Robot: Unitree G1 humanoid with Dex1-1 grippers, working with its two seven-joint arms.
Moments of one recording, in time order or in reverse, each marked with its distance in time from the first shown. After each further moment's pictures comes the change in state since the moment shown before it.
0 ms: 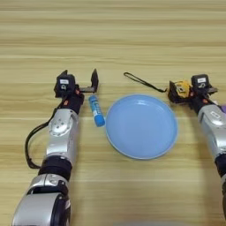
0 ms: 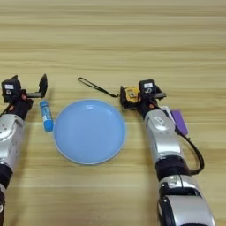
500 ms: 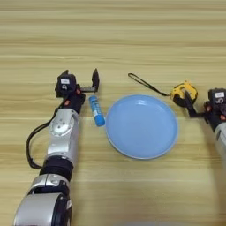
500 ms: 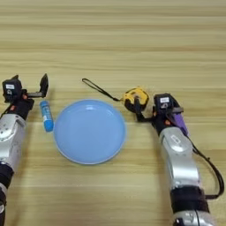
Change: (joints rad) left arm 0.000 -0.009 -0.001 -0.008 0.001 -0.002 0.005; right arm 0.292 -0.024 -0.006 -0.416 0.004 0.143 -0.009
